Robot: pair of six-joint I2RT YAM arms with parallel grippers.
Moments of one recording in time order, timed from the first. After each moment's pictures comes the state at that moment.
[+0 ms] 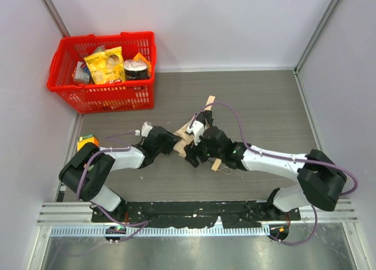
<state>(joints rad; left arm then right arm) -0.63 1.54 0.52 0.36 -0.19 -1.40 0.85 1.43 0.75 0.04 -0.13 0.09</state>
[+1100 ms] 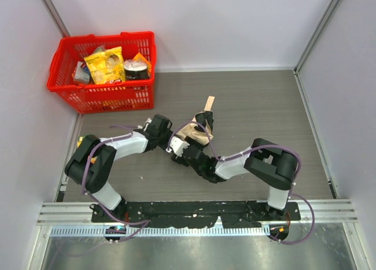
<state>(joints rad) -0.56 1.62 0.79 -0.12 -0.02 -1.42 1.10 1.81 0.71 0.60 0.50 -0.31</state>
